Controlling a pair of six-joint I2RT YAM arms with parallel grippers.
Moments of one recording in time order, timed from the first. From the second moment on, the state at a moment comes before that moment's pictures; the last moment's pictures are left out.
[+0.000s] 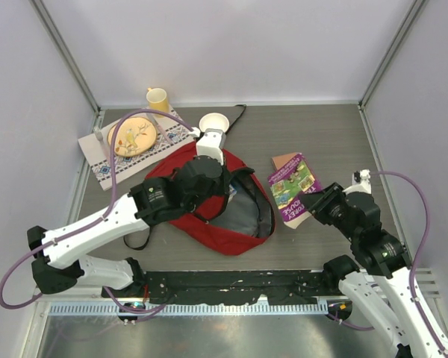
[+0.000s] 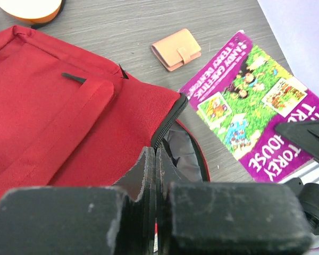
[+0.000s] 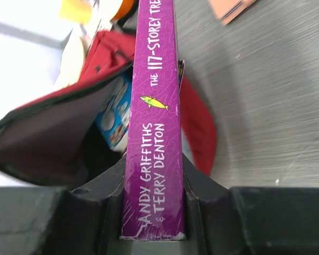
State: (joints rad) left arm -1.13 1.24 1.37 -0.61 -0.54 -0.59; right arm 0.39 0.43 0.69 -0.70 0.09 0.94
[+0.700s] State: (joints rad) left arm -1.13 1.23 1.29 -0.56 -0.51 -0.66; right arm 0.39 0.62 0.34 -0.11 -0.57 1.23
